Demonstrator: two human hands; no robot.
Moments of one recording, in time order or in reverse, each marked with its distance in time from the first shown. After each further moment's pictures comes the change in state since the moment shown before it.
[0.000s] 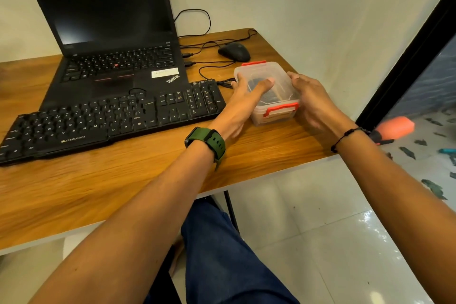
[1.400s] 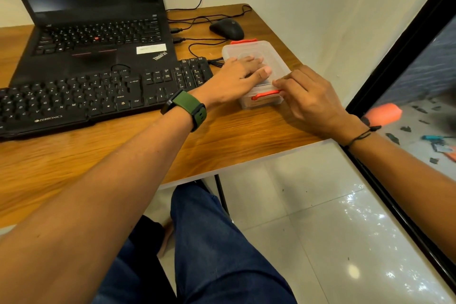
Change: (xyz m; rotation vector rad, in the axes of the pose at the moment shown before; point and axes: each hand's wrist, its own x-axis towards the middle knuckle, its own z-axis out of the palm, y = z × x) left_hand -0.012 0.030 -0.020 1.000 -0.247 0.411; right_hand -0.033 0.020 -0.024 -1.327 0.003 -1.308
